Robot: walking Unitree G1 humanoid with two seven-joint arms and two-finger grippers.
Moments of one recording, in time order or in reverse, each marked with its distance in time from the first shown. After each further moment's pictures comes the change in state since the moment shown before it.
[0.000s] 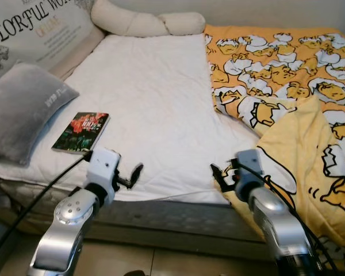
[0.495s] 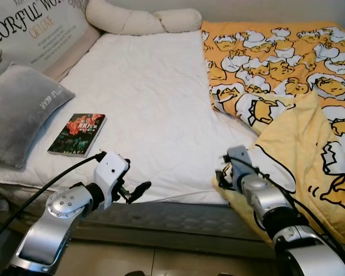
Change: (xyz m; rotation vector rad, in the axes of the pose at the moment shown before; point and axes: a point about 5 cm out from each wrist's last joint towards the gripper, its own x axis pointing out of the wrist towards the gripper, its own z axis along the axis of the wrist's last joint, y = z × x) left arm -0.004 0.004 0.004 0.128 0.081 -0.278; right arm 0.040 -0.023 -0.018 -0.067 0.290 -0.158
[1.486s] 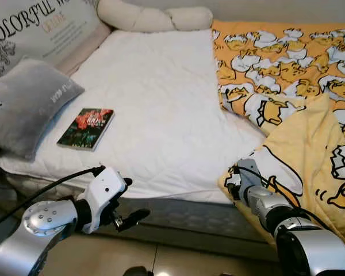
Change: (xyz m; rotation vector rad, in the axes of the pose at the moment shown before) left arm -0.042 -0.025 0.011 0.040 0.085 -0.195; right arm 0.005 -0.012 -0.031 0.136 0.126 -0.050
